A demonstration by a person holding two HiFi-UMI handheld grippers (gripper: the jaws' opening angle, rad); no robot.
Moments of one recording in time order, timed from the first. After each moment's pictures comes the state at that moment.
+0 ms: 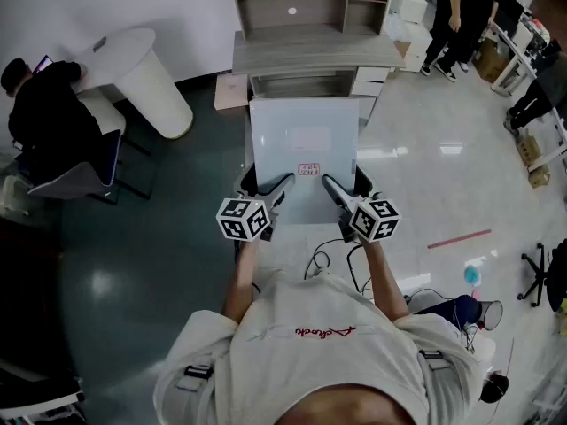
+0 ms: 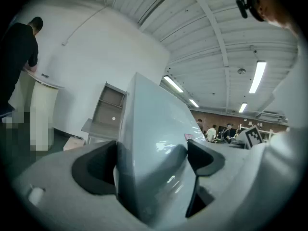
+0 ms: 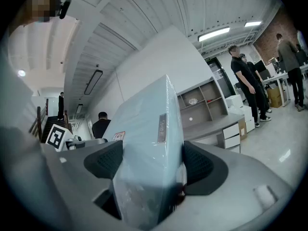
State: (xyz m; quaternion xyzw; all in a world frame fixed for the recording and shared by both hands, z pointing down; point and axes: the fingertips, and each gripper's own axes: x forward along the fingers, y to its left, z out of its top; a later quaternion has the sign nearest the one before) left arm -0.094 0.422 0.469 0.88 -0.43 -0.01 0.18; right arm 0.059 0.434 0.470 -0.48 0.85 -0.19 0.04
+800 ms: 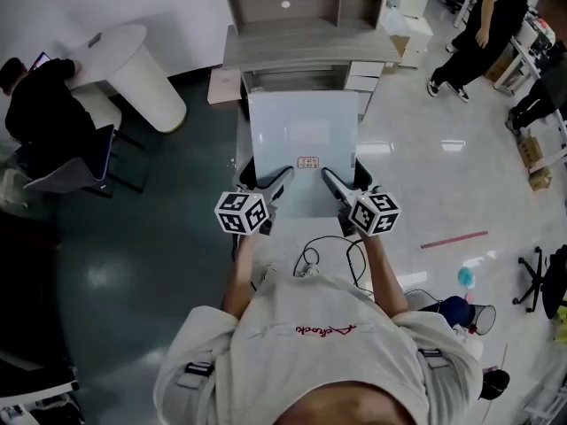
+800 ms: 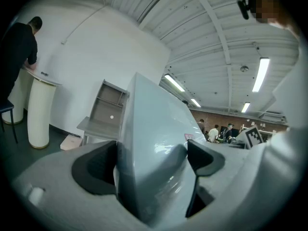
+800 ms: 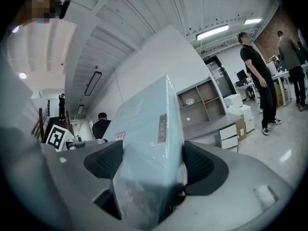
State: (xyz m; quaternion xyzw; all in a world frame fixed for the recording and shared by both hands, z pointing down) left arm -0.025 0.409 0.472 0.88 -0.45 -0.01 0.19; right arm 0.128 0.417 0.473 -0.47 0.86 -0.20 0.03
